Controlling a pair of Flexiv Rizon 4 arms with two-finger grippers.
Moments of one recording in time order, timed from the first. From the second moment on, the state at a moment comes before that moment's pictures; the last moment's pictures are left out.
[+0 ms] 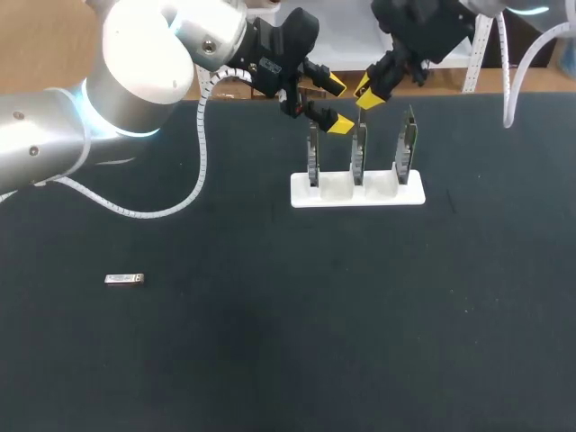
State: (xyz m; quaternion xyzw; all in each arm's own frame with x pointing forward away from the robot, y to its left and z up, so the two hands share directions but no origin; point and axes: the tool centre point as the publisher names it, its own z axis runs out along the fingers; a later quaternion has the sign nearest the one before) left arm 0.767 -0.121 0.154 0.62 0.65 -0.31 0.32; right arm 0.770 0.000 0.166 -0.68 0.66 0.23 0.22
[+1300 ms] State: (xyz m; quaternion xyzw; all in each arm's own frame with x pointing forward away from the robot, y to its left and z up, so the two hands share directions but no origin) left arm 0.767 -0.121 0.154 0.62 0.65 -0.31 0.32; right arm 0.770 -0.003 0.158 -0.66 0.67 0.24 0.23
